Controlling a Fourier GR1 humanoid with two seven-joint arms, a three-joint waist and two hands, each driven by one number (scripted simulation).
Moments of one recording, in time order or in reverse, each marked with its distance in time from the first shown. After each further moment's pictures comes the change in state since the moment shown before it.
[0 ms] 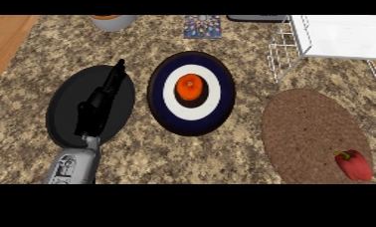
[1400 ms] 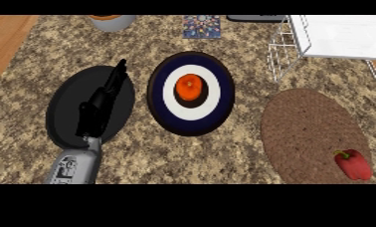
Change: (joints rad) left arm 0.006 -0.007 -0.012 -0.022 0.000 0.006 0.022; right arm 0.113 0.107 0.187 -0.696 0.160 0.472 0.369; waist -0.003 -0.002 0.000
